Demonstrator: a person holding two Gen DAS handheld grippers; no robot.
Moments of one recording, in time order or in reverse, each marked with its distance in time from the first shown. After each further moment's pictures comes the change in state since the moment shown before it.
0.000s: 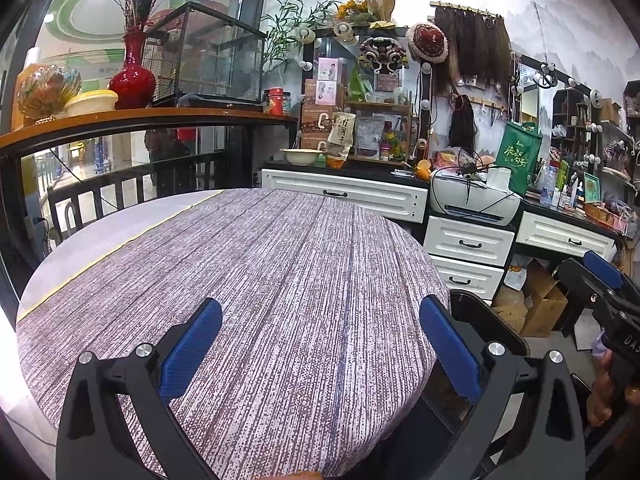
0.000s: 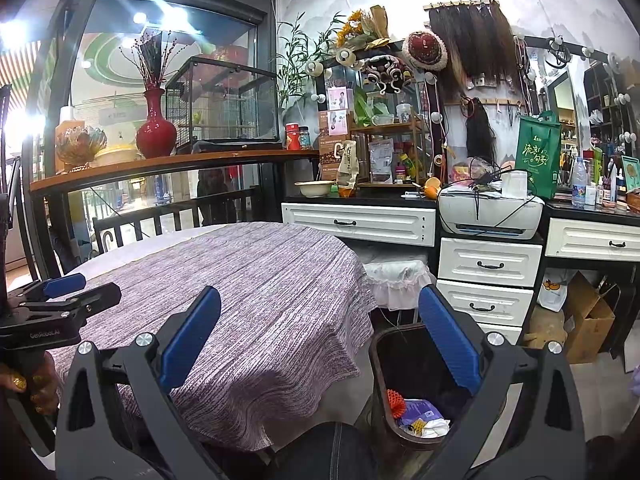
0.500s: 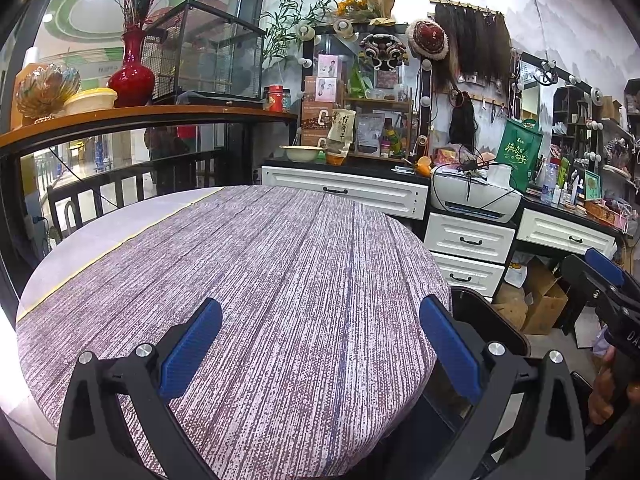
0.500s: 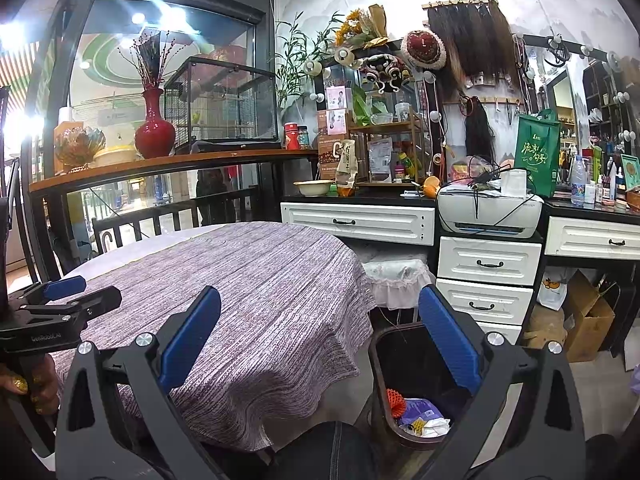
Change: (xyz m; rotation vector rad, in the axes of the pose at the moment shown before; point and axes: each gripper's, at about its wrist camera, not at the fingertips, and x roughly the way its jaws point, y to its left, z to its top) left arm 0.002 0.002 -0.001 0.002 0.011 0.001; right arm 0.000 0.000 0.000 0.005 0.006 -0.005
